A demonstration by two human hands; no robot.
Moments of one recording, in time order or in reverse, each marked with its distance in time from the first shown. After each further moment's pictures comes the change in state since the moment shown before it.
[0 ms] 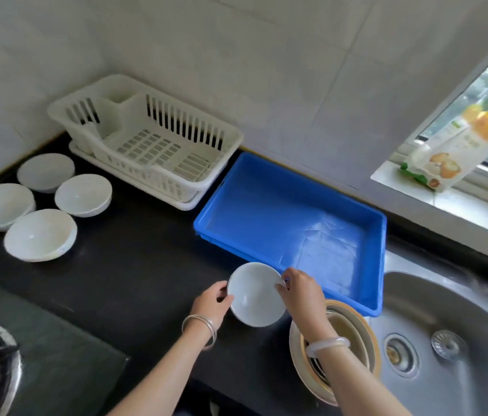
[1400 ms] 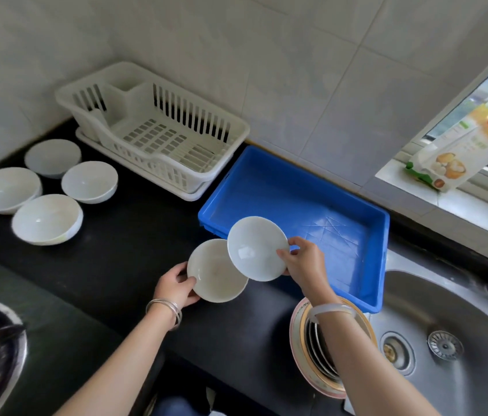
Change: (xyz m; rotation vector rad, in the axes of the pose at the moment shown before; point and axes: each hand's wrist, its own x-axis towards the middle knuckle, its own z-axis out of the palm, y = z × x) left_hand 0.009 -0.017 -0.052 -0.523 0.146 -0.130; right_hand 0.019 -0.024 -0.030 0.563 0.058 0.076
